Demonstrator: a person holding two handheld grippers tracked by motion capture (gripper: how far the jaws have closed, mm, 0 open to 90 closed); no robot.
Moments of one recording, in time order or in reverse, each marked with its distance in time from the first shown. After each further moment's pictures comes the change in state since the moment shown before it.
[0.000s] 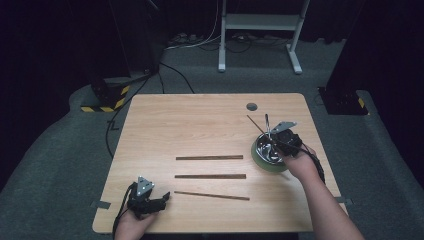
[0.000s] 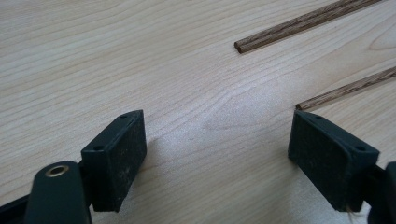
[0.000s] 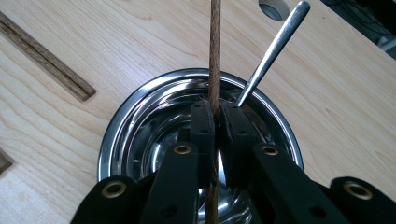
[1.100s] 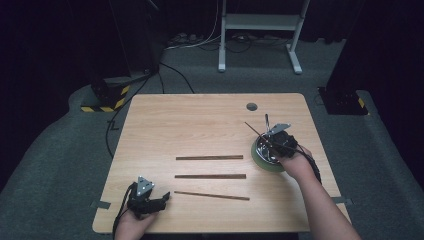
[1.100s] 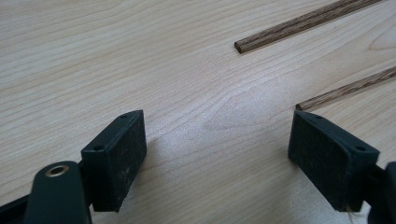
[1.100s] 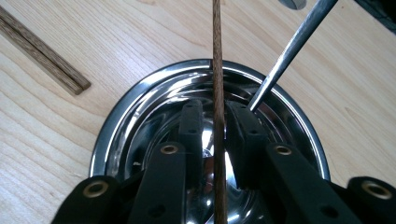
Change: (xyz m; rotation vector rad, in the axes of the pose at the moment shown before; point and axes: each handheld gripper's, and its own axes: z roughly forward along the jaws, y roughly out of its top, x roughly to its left) left arm 0.000 0.000 0.000 0.003 0.002 0.002; right arm 0.005 -0.002 0.018 0.017 0.000 -0.032
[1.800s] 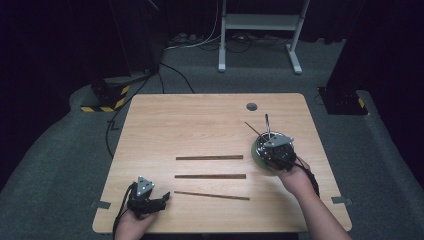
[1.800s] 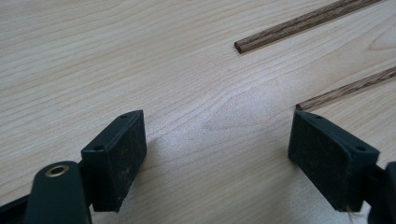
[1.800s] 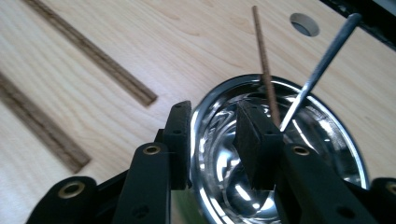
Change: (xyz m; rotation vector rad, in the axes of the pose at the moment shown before) left arm 0.000 0.000 0.000 0.001 0.001 0.001; right arm 0.039 -0.014 -0.032 -0.121 0.042 0.035
